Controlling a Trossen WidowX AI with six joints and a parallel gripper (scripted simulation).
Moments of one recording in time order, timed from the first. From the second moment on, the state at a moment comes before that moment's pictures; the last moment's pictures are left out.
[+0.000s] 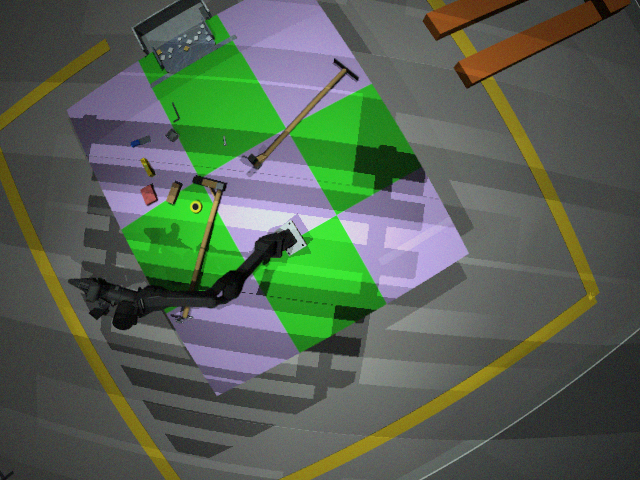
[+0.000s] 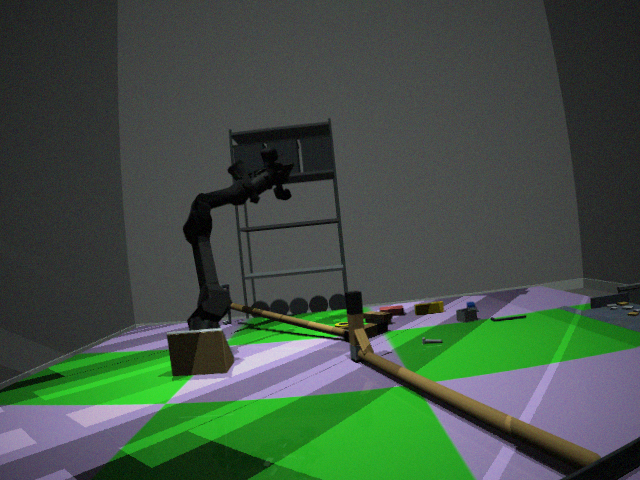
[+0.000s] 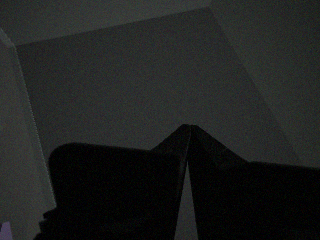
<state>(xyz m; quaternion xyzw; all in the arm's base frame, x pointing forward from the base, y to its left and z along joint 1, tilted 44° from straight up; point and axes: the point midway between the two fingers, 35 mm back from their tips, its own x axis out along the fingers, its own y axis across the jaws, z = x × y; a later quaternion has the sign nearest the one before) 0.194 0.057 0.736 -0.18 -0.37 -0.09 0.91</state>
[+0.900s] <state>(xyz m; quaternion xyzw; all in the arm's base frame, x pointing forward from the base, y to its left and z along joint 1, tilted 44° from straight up) 0.259 0.084 0.695 -0.27 -0.30 -0.05 0.91</state>
